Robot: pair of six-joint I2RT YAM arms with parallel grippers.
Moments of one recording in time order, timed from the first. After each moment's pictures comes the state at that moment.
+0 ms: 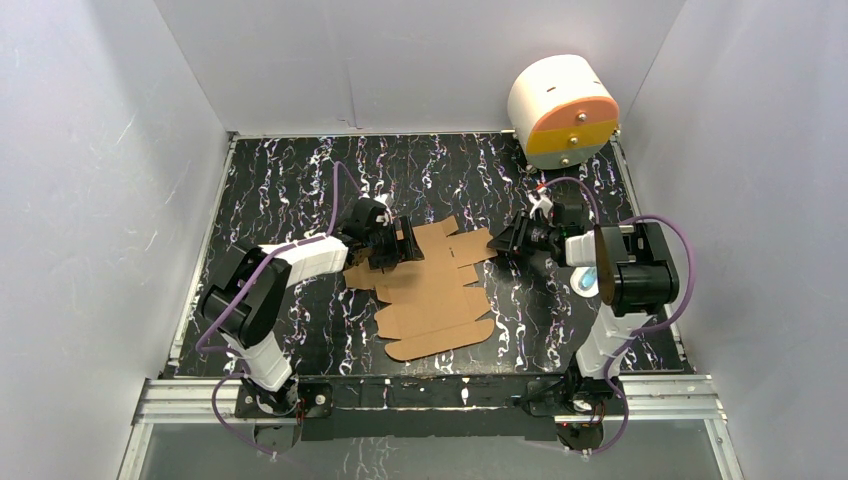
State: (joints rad) left arm -0.55 1.71 0.91 -0.04 0.20 -0.66; right arm 0.07 1.82 0.72 0.39 -0.79 0.44
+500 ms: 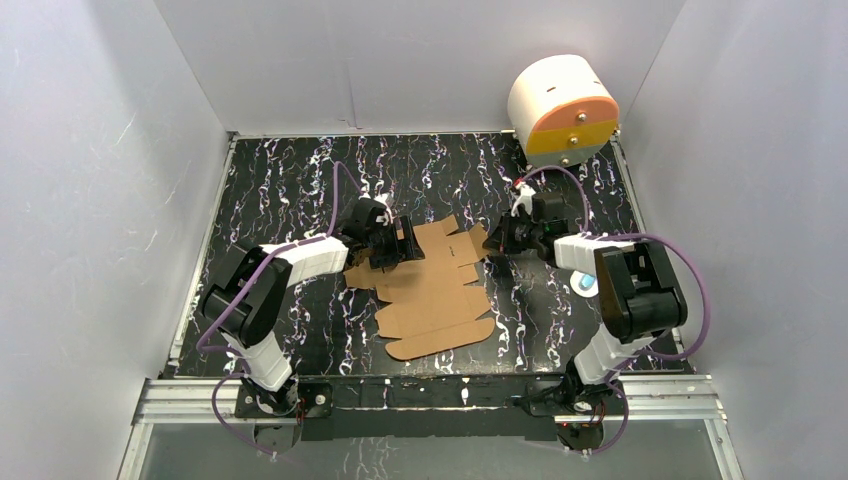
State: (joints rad) left arm -0.55 1.71 0.91 -0.01 0.21 -0.66; right arm 0.21 1.67 0.74 0.22 -0.56 0.30
